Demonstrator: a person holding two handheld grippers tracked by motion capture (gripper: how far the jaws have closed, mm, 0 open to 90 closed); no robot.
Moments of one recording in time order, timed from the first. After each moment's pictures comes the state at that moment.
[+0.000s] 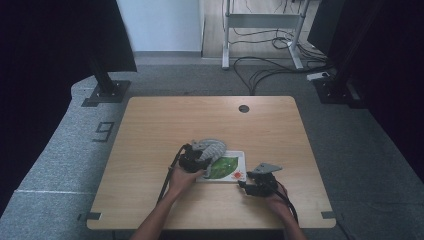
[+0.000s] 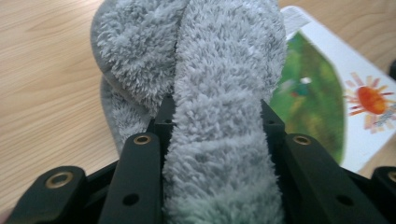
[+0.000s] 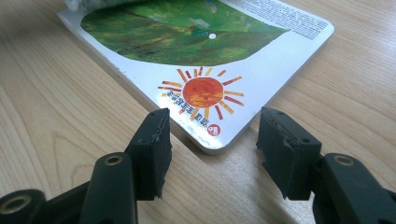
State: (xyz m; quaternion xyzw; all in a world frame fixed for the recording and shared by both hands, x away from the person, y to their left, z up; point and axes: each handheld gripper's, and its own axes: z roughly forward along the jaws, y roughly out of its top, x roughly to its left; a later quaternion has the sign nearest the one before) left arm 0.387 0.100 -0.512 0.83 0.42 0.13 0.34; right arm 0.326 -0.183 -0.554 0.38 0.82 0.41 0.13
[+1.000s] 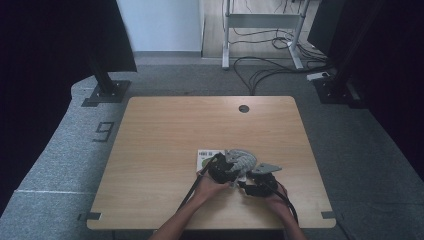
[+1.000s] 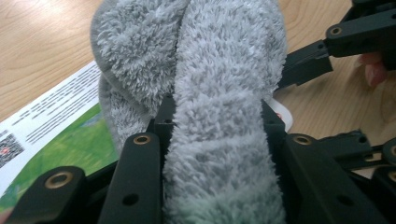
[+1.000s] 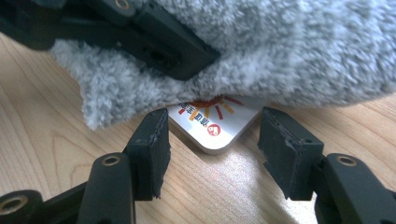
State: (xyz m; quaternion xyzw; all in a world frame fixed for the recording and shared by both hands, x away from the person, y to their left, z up) left arm 0.361 0.004 -0.516 0.88 0.32 0.12 0.33; right arm 0.325 -0.183 -0.554 0.38 0.82 0.41 0.14
